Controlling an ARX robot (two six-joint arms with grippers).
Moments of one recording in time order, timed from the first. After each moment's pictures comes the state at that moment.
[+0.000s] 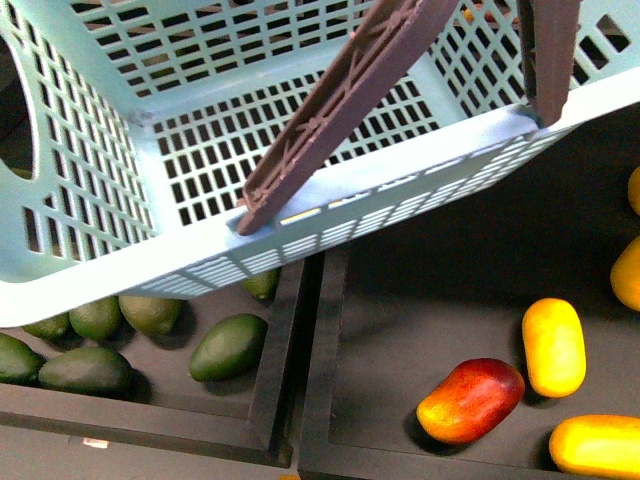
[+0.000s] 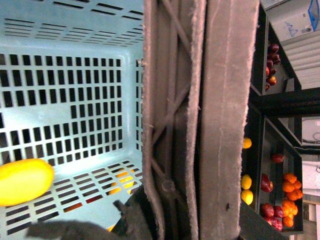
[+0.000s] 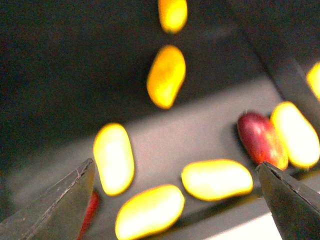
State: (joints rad) left arm -0.49 1.59 1.36 -0.31 0.15 -0.95; right arm -0.07 1.14 0.39 -0.03 0.29 0.26
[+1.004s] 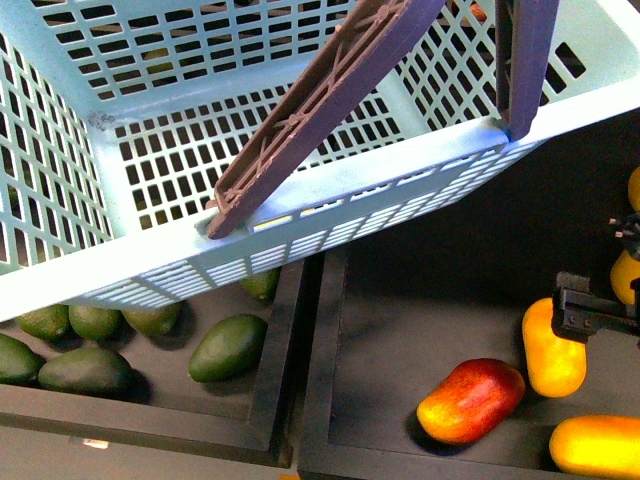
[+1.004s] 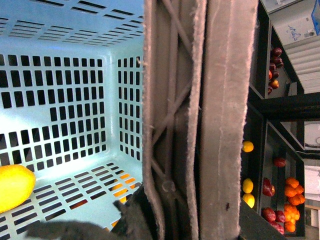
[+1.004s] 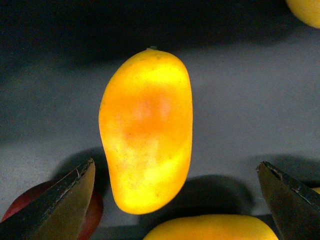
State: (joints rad) left arm -0.49 1.59 1.36 -0.31 0.13 -0.95; right arm -0.03 2.21 0.79 0.26 0.06 0.17
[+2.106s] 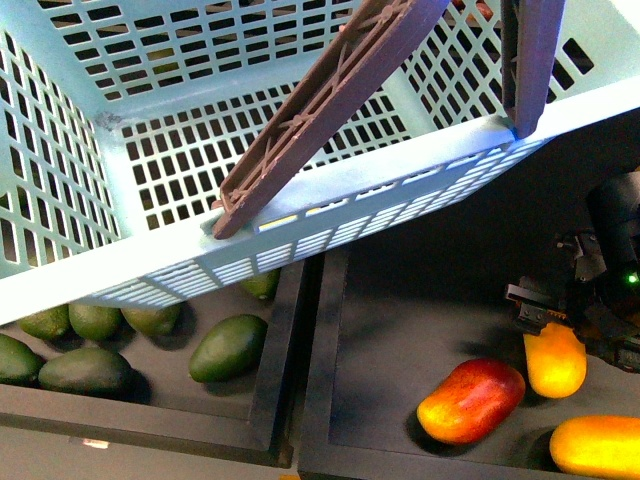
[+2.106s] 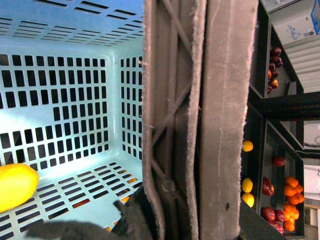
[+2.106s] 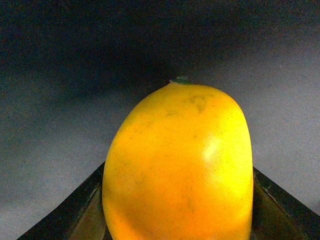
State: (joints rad) left arm -0.49 1.59 1.36 -0.31 0.13 -0.95; right arm 0.02 2.46 1.05 0.16 0.09 0.33
